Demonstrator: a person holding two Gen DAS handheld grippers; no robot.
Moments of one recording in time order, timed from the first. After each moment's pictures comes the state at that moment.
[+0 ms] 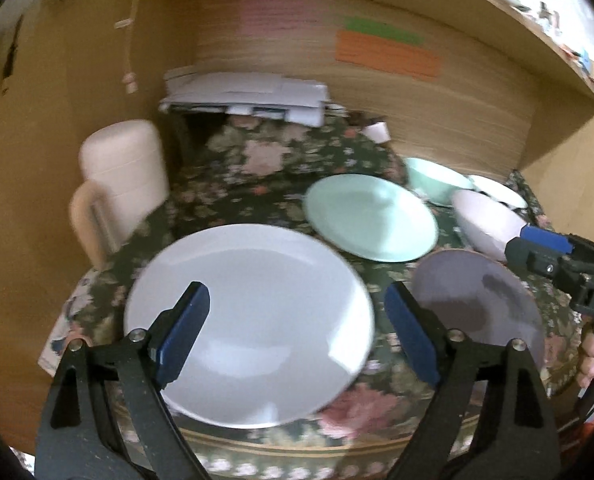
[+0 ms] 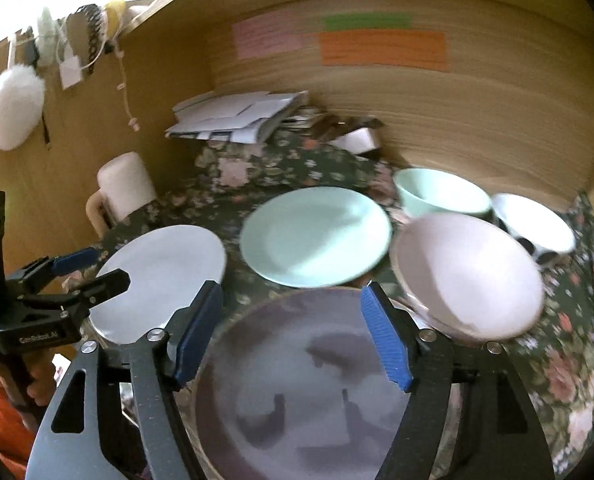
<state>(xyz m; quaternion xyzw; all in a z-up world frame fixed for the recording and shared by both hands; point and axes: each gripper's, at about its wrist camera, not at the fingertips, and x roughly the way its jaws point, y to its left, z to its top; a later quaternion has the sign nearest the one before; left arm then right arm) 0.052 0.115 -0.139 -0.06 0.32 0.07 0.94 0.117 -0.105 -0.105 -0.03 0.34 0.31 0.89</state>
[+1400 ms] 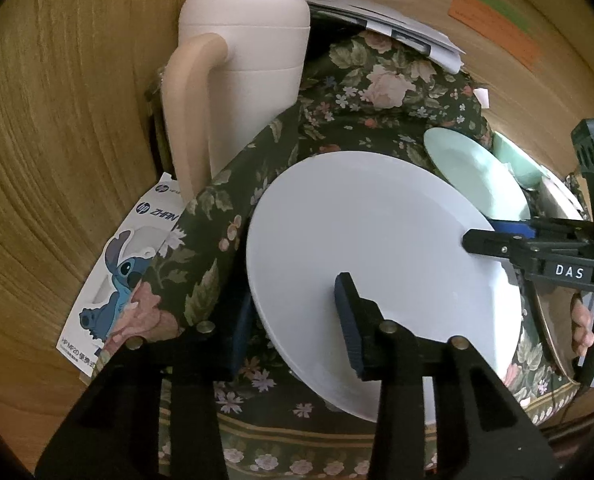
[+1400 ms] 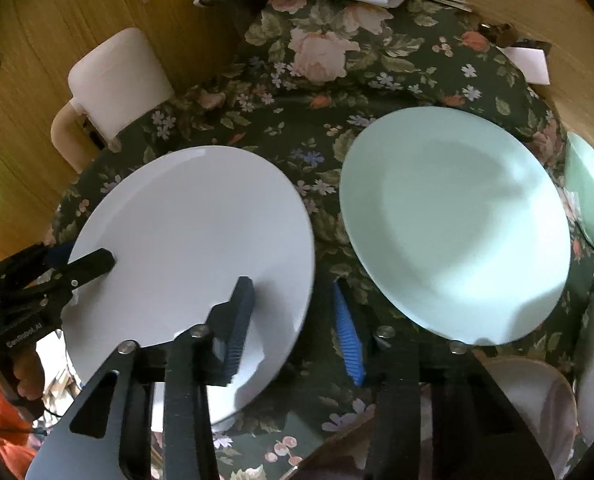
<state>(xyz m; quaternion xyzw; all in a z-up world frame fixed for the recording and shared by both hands) 0.053 0.216 -0.196 -0.13 0.41 0.11 0.90 0.181 0.029 -0.173 -0.11 0.49 0.39 0.77</state>
